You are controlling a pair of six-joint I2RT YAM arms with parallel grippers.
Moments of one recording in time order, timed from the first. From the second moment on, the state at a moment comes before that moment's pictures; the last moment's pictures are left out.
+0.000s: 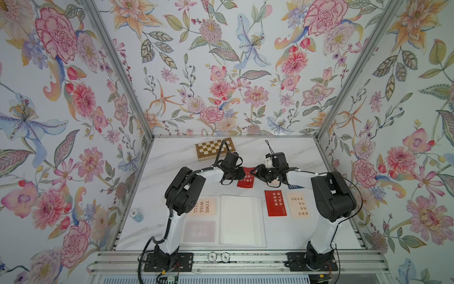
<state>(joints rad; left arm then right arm) -0.61 2.16 1.41 -0.10 0.24 -0.54 0.34 1.88 1.05 0.05 -0.52 0.73</state>
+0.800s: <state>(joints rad) -0.58 2.12 1.31 0.01 0.34 -0.62 0.39 1.89 1.00 0.27 -0.56 0.83</state>
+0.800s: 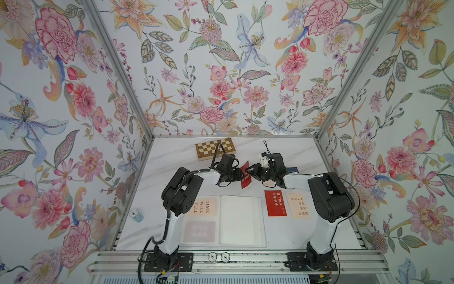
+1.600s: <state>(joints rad) -0.54 1.93 1.19 -0.06 0.34 -0.56 0.42 1.78 1.04 -0.02 -0.42 0.66</state>
